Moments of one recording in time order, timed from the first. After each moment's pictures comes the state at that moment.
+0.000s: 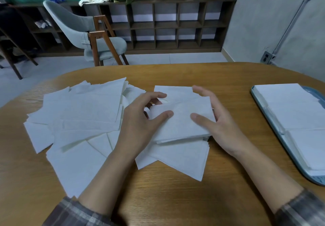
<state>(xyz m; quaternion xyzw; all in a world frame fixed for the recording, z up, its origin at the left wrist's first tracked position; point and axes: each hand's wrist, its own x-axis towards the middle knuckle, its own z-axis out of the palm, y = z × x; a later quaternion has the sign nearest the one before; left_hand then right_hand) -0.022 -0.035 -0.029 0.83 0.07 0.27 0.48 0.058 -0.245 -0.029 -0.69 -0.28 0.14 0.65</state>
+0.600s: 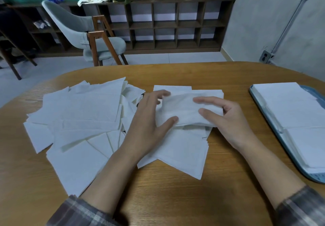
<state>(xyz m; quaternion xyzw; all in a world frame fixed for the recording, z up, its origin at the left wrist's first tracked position) -0.020 -0.041 -0.041 0.89 0.00 0.21 0.40 0.074 -0.259 -0.032 -0.74 -0.25 0.06 0.63</state>
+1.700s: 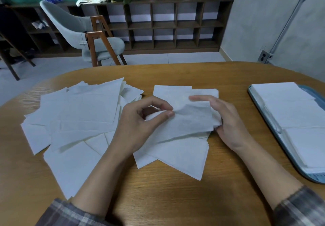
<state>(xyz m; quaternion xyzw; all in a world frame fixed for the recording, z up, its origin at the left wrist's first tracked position) -0.029 -0.035 -0.021 0.79 -0.03 0.23 0.56 0.076 -0.258 -0.038 -0.68 -0.27 0.13 0.67</state>
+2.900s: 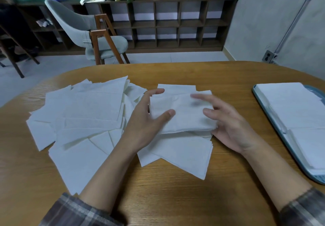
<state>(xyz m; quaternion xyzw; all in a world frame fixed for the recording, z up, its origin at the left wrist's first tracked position) -0.024 -0.034 -0.030 0.81 0.09 0.16 0.56 0.066 -0.255 -0.026 -0.55 -0.27 0.28 0.74</state>
